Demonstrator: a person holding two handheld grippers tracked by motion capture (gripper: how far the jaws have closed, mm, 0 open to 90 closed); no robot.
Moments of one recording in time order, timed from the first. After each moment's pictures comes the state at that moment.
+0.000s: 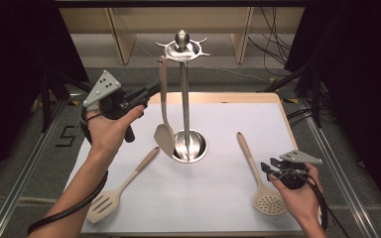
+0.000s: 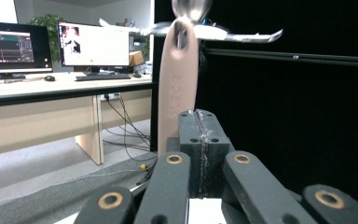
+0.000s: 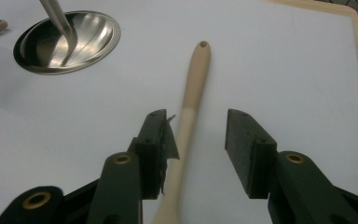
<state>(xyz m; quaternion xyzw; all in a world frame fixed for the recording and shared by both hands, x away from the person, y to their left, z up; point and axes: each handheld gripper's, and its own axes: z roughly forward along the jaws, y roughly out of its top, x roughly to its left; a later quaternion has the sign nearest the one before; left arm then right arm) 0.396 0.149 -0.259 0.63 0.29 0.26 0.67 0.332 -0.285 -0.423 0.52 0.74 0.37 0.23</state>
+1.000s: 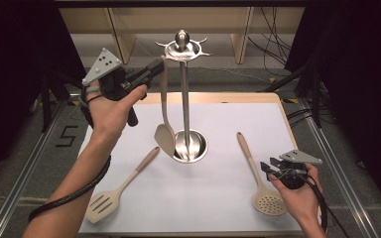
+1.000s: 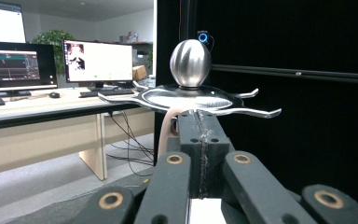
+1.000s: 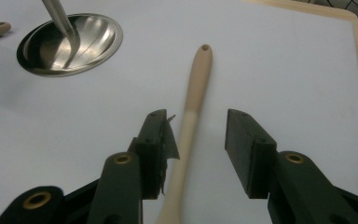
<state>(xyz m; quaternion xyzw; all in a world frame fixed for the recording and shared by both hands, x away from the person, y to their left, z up) 0.406 0.140 -0.222 0.61 0.29 0.28 0.68 0.331 -0.281 -0.421 0.52 0.73 0.37 0.23</state>
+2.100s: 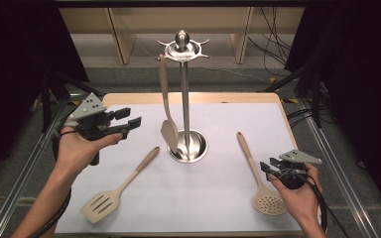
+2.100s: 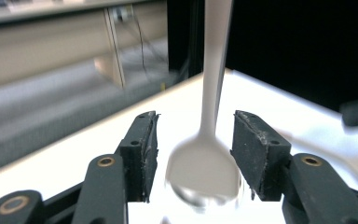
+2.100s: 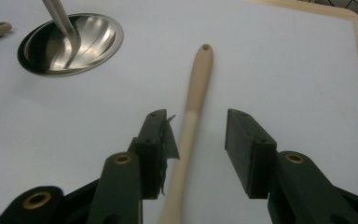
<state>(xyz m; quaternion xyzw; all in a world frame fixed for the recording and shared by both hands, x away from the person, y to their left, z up) 0.374 0.212 -0.303 0.76 0.33 0.24 0.51 0.332 -0.282 -0.422 0.51 0.74 0.37 0.23</state>
